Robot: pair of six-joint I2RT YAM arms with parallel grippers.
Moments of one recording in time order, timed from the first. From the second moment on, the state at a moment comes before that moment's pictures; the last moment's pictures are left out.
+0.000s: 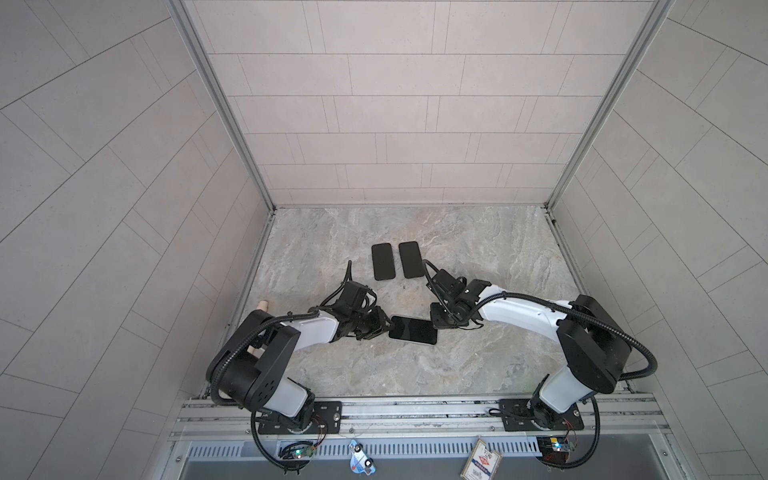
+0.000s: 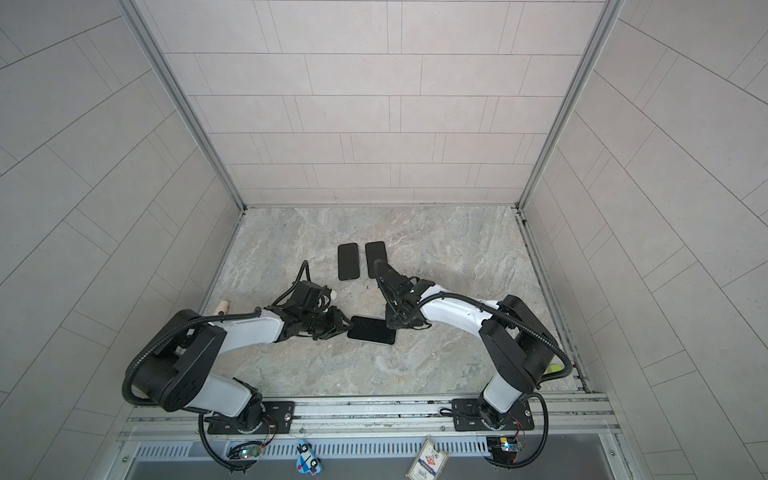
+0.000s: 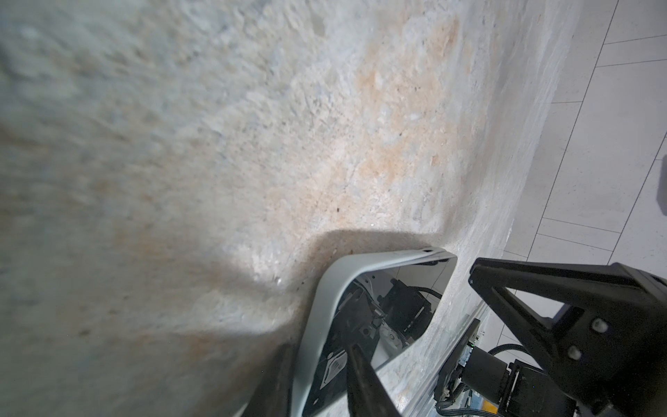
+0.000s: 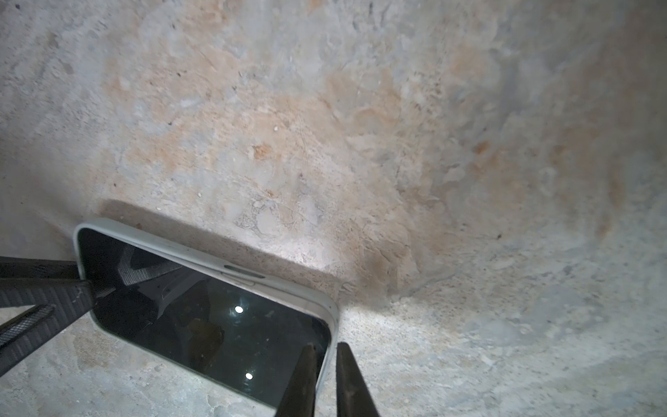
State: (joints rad) left arm -0.48 1.50 0.50 0.03 0.54 -0.82; right arm 0.73 1.62 0.99 -0.63 -0.02 0.73
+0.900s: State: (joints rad) left arm -0.48 1.50 0.50 0.03 0.54 -0.82; right arm 0.73 1.65 0.97 -0.60 -0.02 0.73
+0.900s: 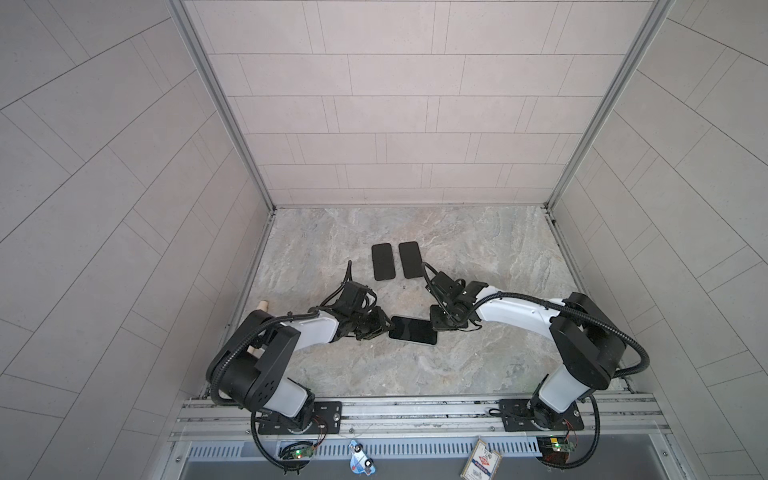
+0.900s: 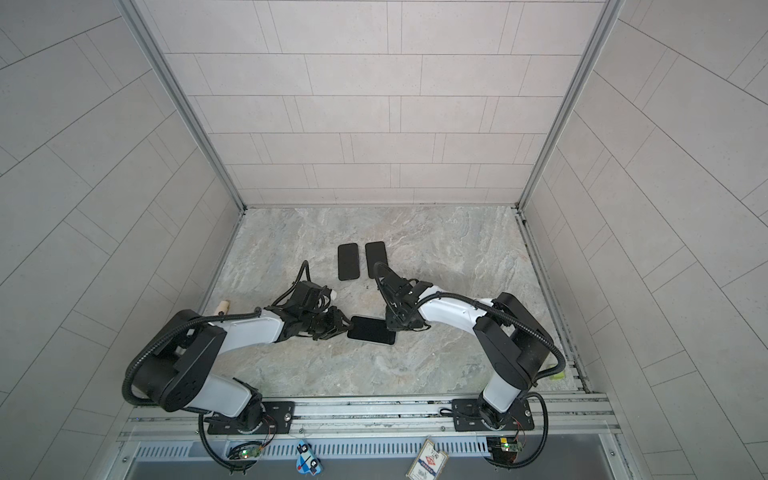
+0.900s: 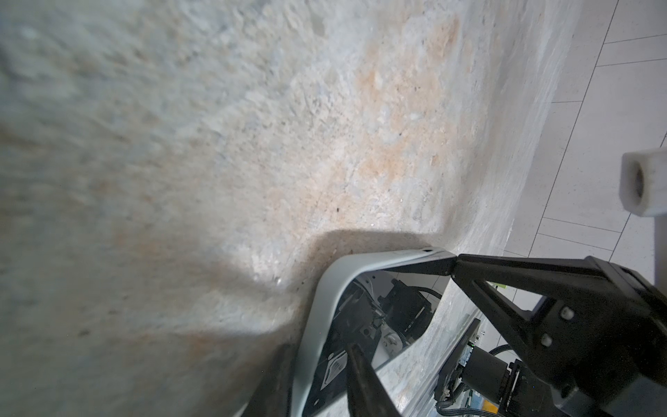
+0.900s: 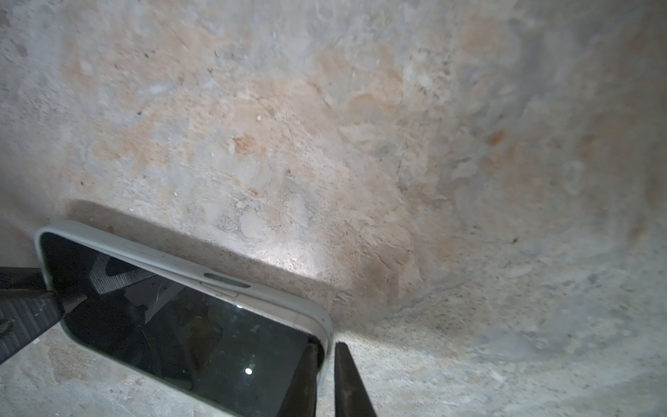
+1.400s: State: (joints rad) left arm -0.48 1.50 0.50 0.03 0.54 -0.82; right arm 0.73 1.65 0.96 -0.57 -0.03 0.74
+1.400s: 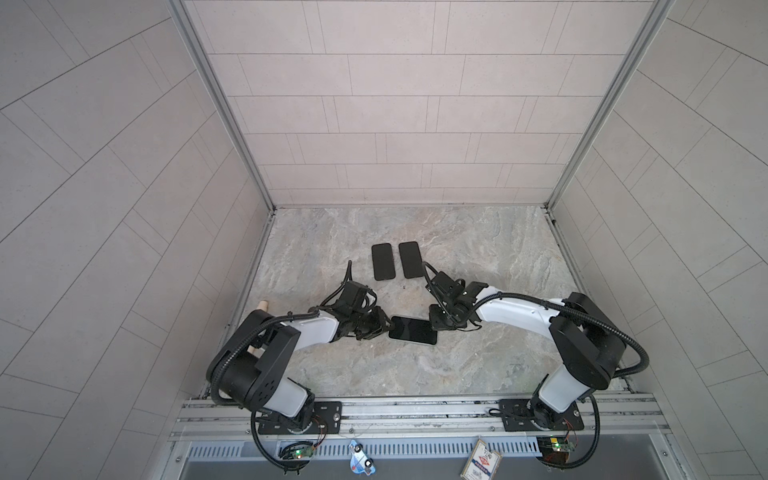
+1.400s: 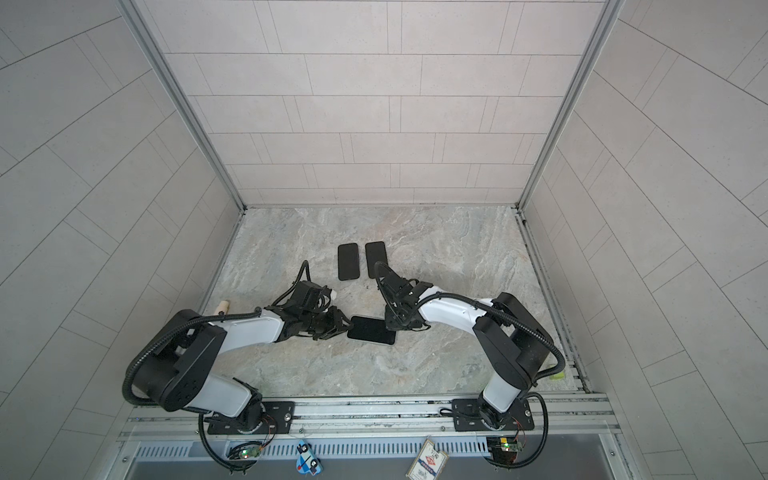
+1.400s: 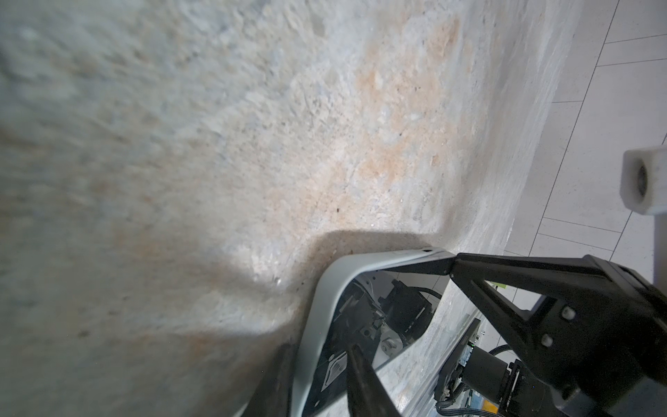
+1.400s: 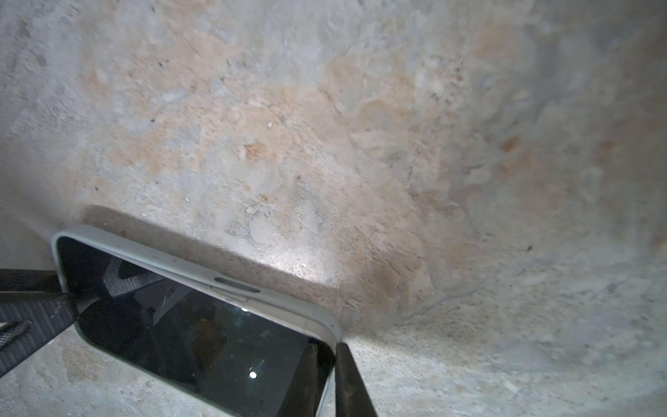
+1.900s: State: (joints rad) left arm -0.48 1.50 0.50 0.03 0.54 -0.82; right arm 0.73 1.65 0.96 -0.57 -0.04 0.75
